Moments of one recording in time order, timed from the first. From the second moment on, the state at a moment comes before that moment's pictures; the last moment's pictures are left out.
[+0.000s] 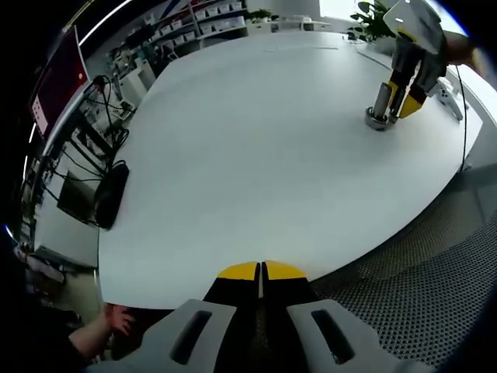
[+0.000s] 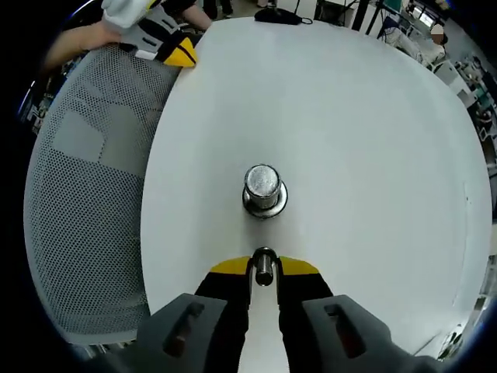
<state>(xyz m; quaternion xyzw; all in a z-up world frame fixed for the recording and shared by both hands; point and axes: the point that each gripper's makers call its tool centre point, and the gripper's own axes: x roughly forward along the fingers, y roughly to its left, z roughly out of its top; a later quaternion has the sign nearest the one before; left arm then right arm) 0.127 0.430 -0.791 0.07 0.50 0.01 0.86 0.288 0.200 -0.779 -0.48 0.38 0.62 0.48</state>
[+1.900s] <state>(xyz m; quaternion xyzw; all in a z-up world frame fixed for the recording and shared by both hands) 0.150 0.389 -0.752 0.07 0.39 -0.07 0.92 0.213 0.079 -0.746 -0.10 0.35 0.25 0.90</state>
